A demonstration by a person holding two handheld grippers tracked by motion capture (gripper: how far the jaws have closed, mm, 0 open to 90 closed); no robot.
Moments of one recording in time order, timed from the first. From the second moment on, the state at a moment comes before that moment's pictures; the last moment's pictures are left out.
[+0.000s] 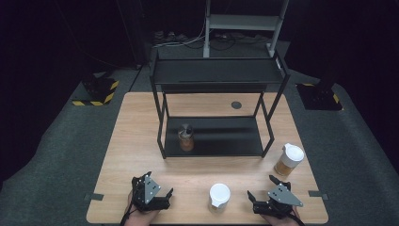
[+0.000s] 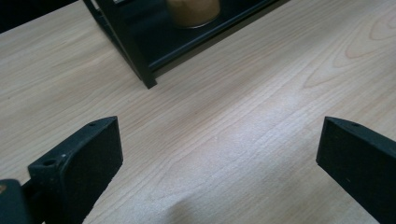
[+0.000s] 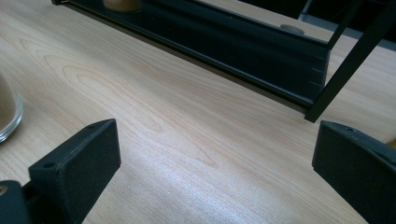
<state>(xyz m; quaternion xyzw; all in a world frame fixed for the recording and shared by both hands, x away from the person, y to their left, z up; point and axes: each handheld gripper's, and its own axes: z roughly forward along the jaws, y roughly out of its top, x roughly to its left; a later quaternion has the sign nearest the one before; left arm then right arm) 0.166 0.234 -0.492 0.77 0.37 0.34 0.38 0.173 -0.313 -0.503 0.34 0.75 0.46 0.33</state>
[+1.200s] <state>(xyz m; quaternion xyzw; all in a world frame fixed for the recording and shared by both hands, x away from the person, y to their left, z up) 0.166 0.233 -0.492 0.78 0.36 0.34 0.38 0.155 -0.310 -0.475 0.28 0.74 0.55 0.26</state>
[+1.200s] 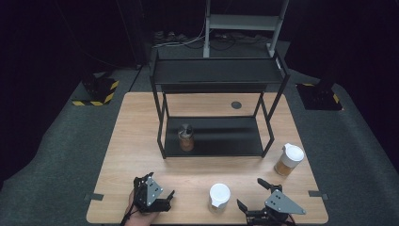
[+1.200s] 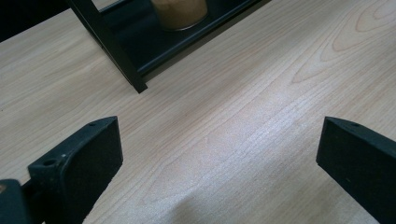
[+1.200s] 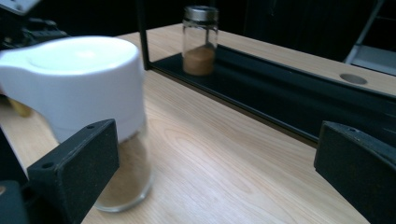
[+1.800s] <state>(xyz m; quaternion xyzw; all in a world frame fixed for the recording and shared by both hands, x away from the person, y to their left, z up) 0.165 0.231 -0.492 0.79 0.35 0.35 0.37 0.154 -0.296 -0.476 0.26 0.75 0.56 0.23</state>
